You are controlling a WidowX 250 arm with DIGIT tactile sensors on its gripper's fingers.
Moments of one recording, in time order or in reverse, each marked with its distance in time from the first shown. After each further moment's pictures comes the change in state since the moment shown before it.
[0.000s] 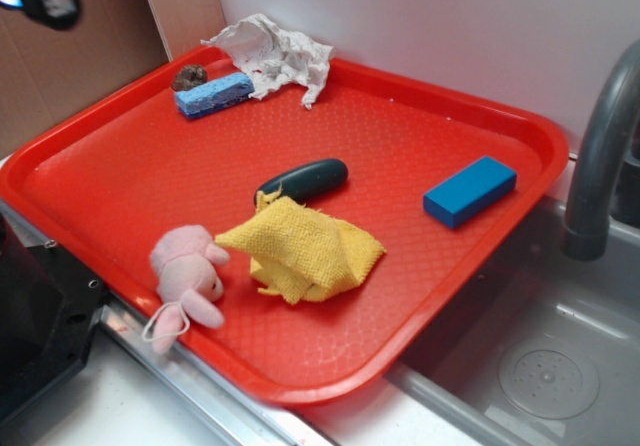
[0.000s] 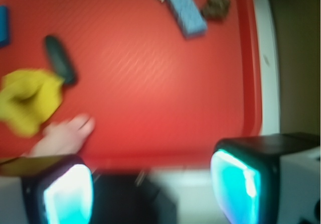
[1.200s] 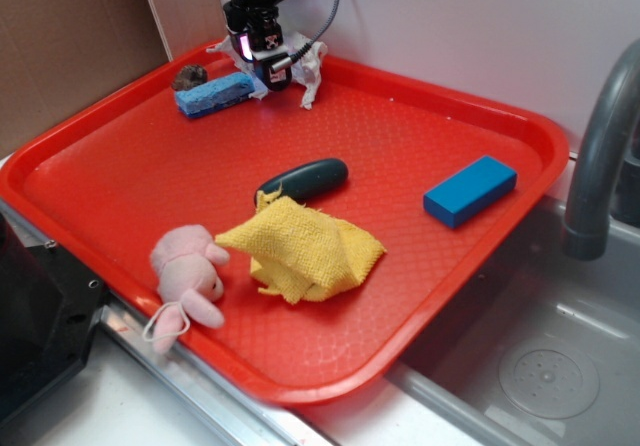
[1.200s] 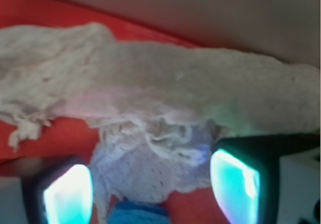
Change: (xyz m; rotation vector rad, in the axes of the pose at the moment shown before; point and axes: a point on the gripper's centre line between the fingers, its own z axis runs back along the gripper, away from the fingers) arm 0.167 0.029 -0.102 0.057 -0.036 -0.317
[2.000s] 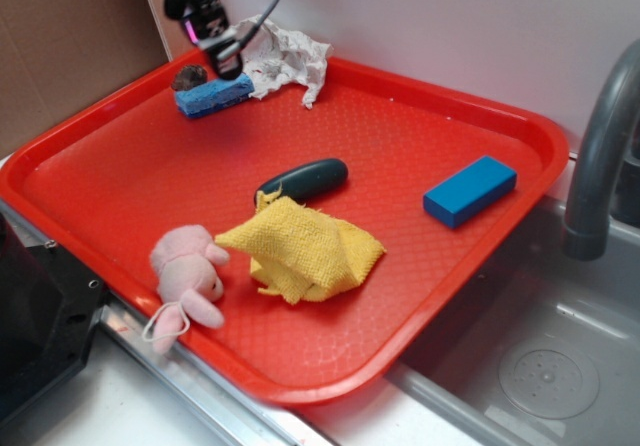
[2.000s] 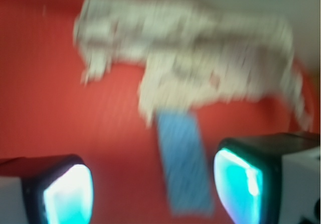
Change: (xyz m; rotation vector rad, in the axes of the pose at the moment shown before) arm -0.069 -0.032 0.041 0.018 -0.104 0.022
